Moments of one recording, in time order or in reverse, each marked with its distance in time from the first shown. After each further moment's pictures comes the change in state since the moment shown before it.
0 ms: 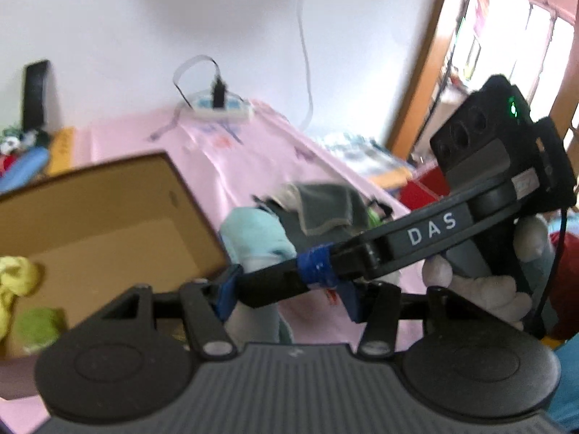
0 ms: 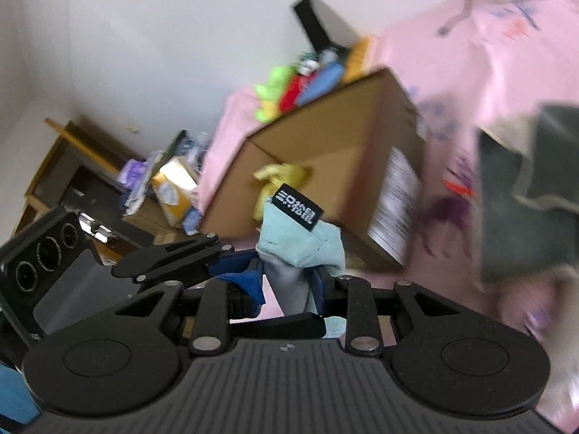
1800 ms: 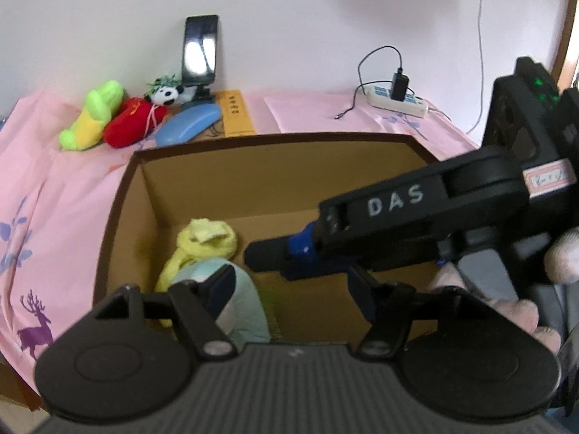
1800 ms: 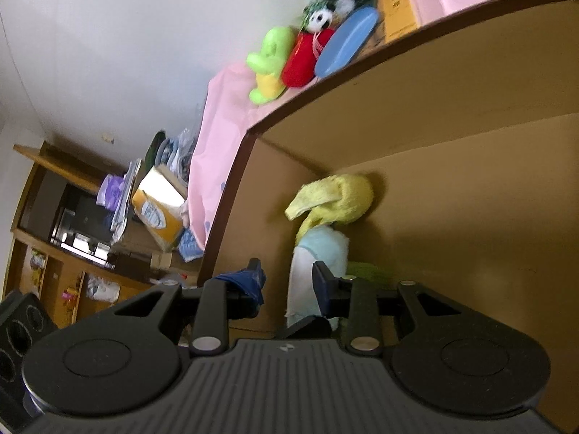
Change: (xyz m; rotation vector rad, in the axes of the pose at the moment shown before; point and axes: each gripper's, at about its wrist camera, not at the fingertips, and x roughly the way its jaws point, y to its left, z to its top) left arm -0.027 0.166 -0.017 -0.155 0.064 0.360; right arm 0.192 0.035 0.056 0.153 0.060 -0.030
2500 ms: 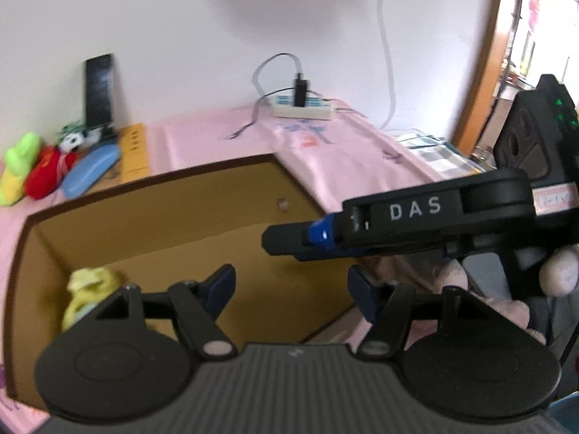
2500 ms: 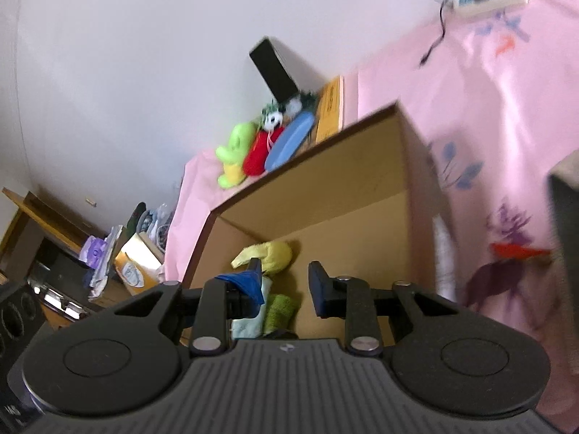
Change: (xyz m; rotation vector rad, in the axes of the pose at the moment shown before) left arm -0.005 -0.109 0.022 0.144 -0.022 -0.182; right arm -0.126 -0.033 -0.028 -0.024 -0.292 -0.114
